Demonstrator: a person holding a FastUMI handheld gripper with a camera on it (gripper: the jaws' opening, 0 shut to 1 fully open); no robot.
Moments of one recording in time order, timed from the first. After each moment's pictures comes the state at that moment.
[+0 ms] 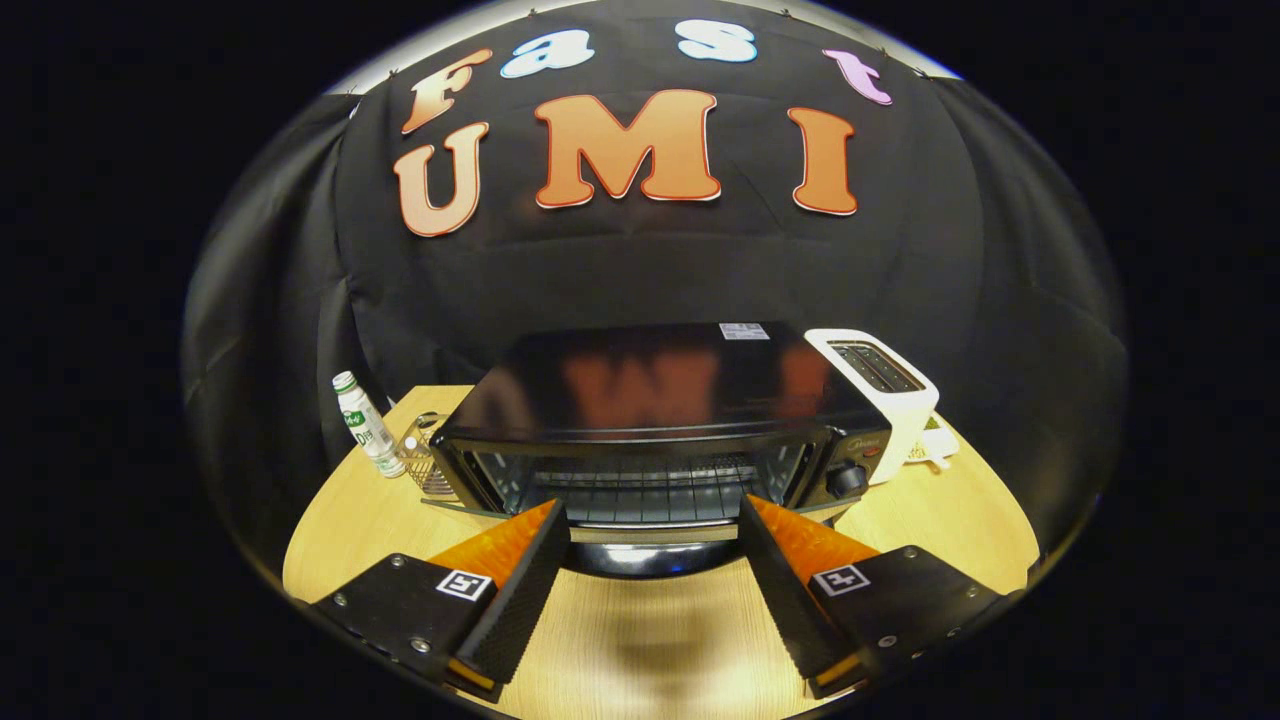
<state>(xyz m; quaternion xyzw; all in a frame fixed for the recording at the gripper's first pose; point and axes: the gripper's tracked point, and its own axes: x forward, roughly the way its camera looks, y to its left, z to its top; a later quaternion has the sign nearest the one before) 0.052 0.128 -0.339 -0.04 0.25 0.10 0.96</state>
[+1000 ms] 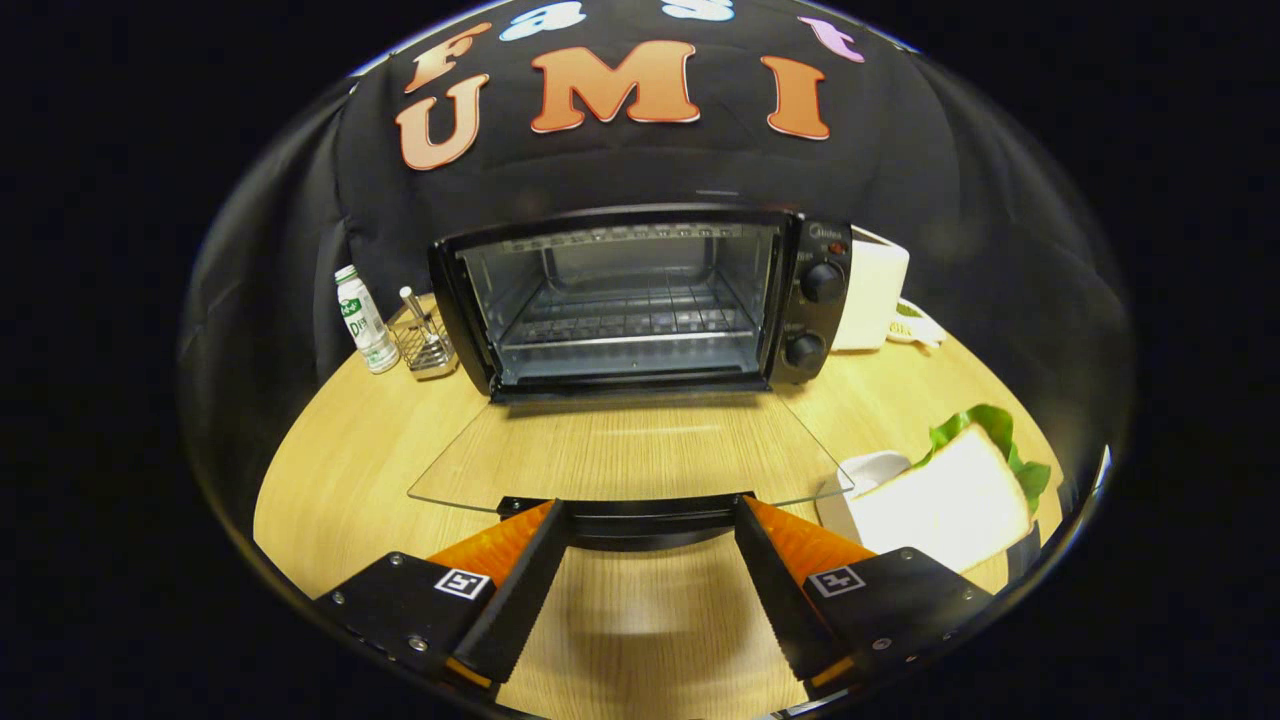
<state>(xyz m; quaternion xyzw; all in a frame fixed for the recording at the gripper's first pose) -0.049 0.092 -0.461 -0.04 0.35 0.08 0.93</state>
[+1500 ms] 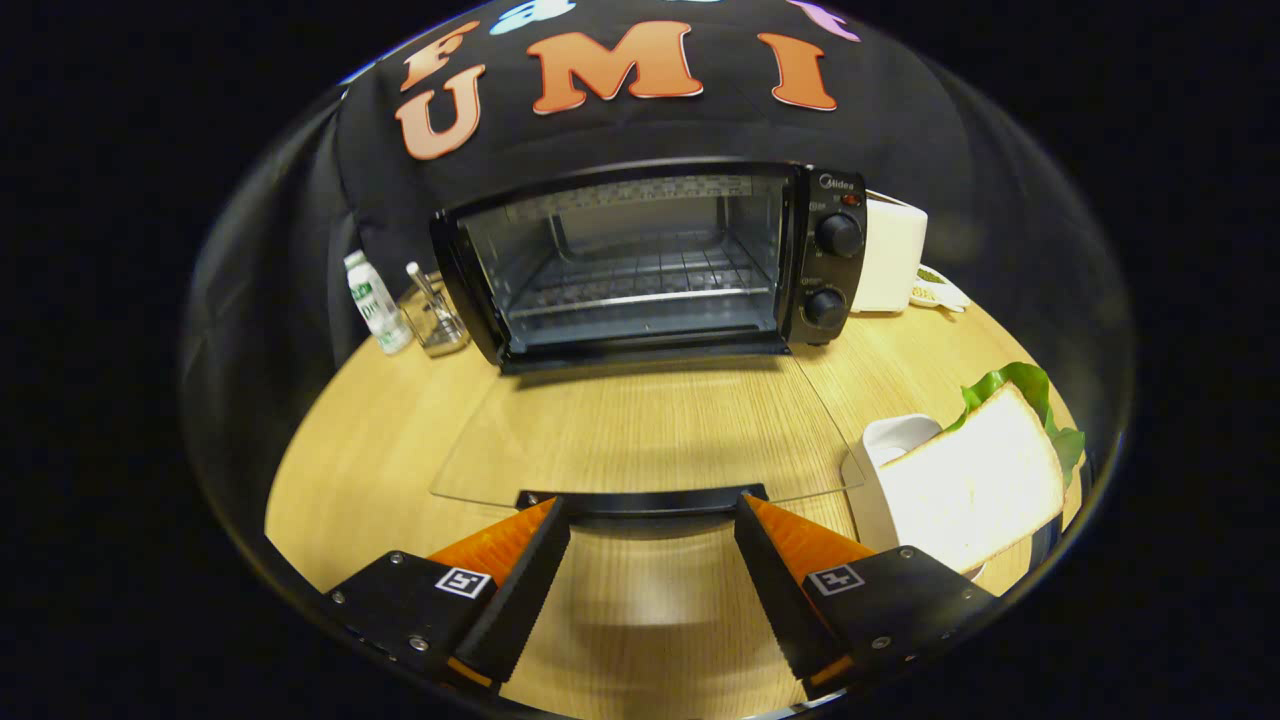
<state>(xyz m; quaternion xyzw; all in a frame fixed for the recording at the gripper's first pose) -0.051 0.094 -0.434 0.00 0.35 0.13 0.93</state>
